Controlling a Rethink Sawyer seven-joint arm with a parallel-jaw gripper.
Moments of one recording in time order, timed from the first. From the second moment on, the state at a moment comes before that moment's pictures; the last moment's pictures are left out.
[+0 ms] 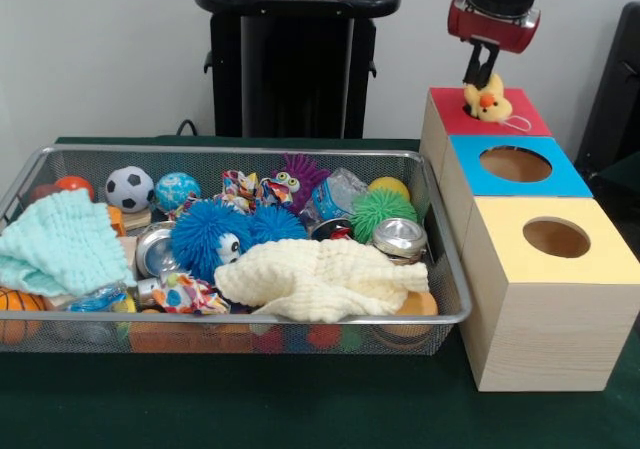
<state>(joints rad) 0.23 -0.79 -0.14 2.03 0.14 0.57 2.10</state>
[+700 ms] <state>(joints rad) 0.24 -0.73 -0.14 1.89 0.14 0.78 2.10</state>
